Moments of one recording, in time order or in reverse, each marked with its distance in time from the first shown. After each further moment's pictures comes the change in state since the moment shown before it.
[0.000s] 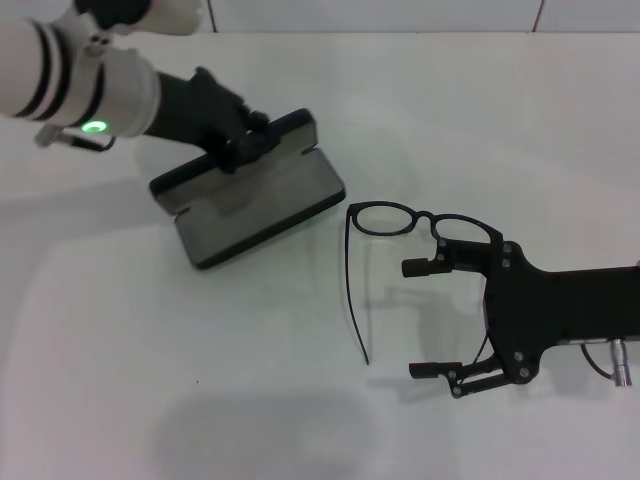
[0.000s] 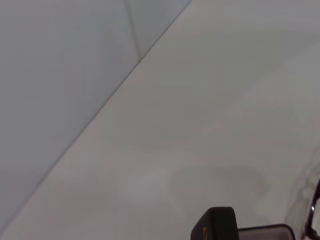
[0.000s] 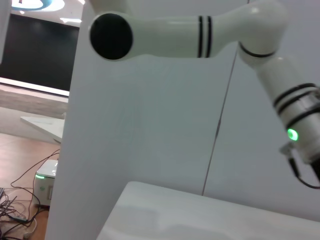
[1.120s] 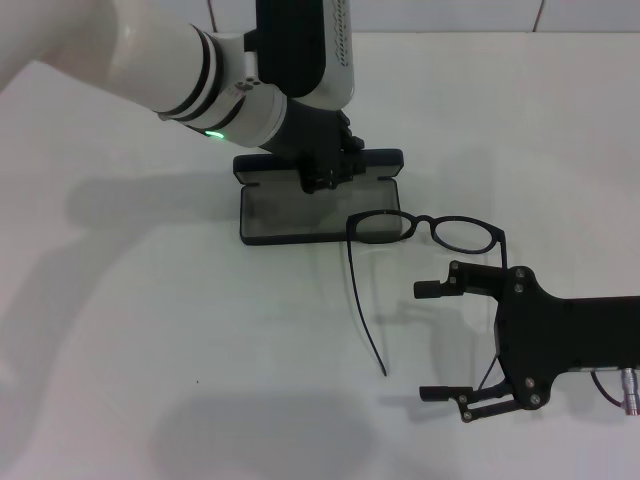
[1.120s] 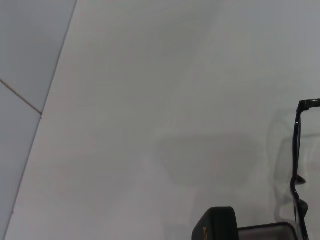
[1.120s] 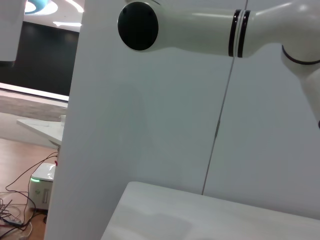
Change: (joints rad) left arm -0.204 -0.006 0.228 -0.250 0.002 -0.165 0.242; right arm -0.055 0.007 0.000 0.006 -0.001 -0.014 -0.043
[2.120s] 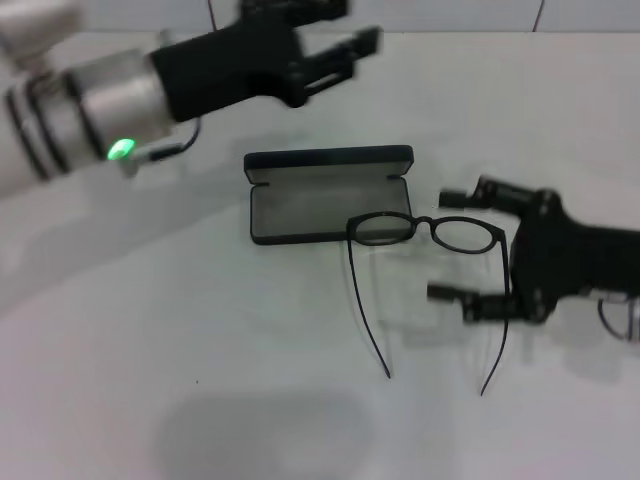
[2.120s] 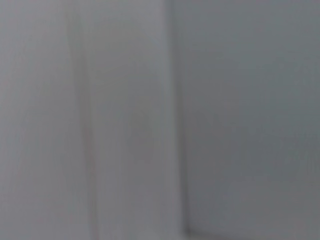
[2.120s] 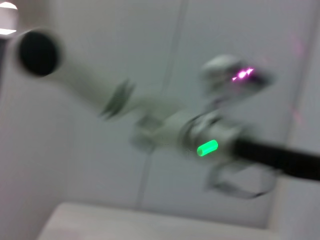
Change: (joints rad) left arm 0.267 0.003 -0.313 -0.292 -1.100 0.189 0.505; right arm 0.008 0.016 0.180 0.002 0.005 0.023 0.067
